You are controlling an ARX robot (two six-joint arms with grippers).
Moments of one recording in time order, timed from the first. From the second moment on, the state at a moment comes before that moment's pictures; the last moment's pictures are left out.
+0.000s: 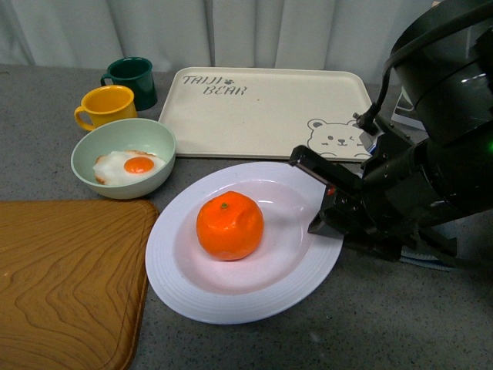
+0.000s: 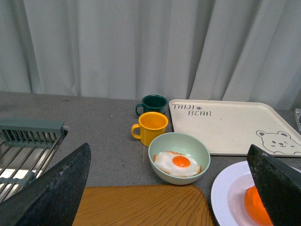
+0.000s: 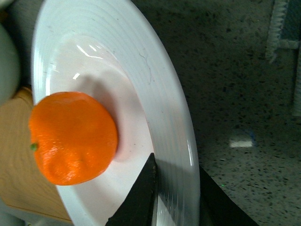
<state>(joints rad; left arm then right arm) 0.00 0.00 0.02 0.00 0.00 -0.01 0.36 1.95 0.90 -0.07 -0.26 0.73</state>
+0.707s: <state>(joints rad) 0.00 0.00 0.02 0.00 0.00 0.00 0.30 1.87 0.69 0.44 -0.32 0.88</state>
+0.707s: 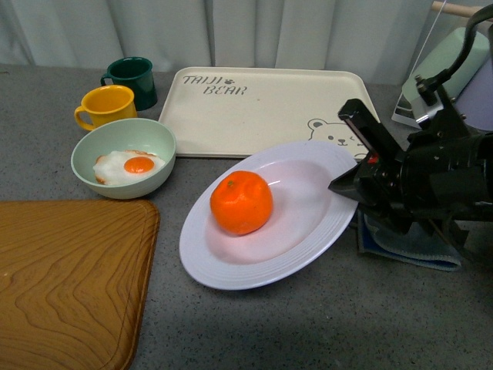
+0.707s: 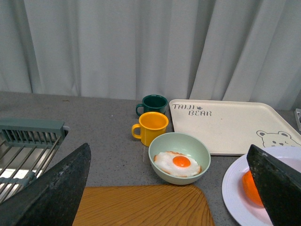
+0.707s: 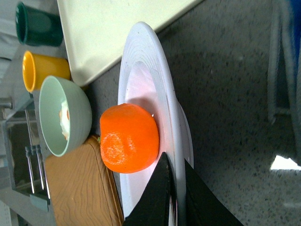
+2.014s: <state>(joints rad) 0.00 0.00 0.02 0.00 0.00 -0.01 0.21 2.47 1.55 0.50 -0.47 1.04</state>
